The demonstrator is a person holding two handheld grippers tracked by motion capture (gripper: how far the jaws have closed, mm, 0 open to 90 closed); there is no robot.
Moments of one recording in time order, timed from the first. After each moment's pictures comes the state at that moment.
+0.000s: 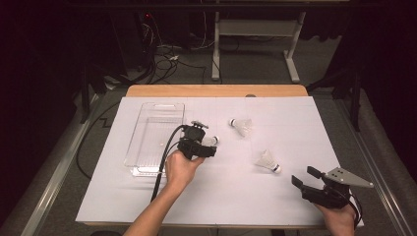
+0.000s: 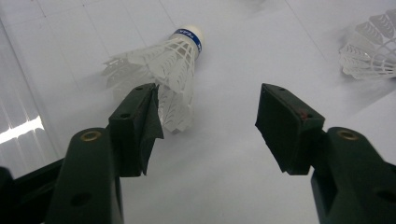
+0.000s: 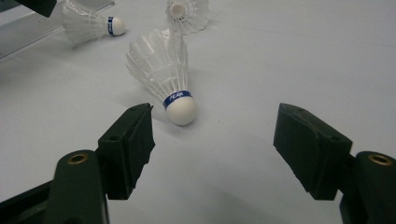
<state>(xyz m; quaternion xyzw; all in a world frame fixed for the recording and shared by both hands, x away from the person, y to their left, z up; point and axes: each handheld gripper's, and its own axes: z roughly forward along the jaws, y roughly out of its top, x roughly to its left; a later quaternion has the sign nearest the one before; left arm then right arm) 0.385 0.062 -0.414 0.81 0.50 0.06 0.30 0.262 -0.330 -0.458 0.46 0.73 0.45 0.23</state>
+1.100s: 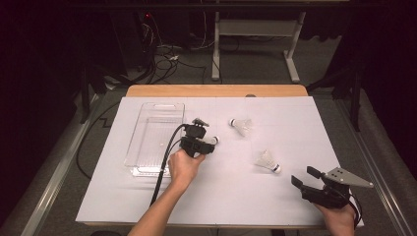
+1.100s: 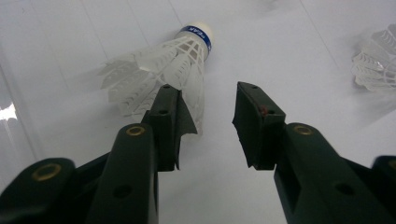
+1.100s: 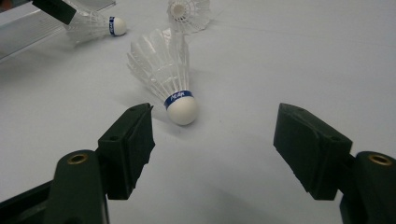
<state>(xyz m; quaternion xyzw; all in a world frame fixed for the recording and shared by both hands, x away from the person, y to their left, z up) 0.399 0.059 -0.425 0.80 0.52 0.03 0.29 0.262 -0.330 -0.458 0.46 0.73 0.45 0.23</state>
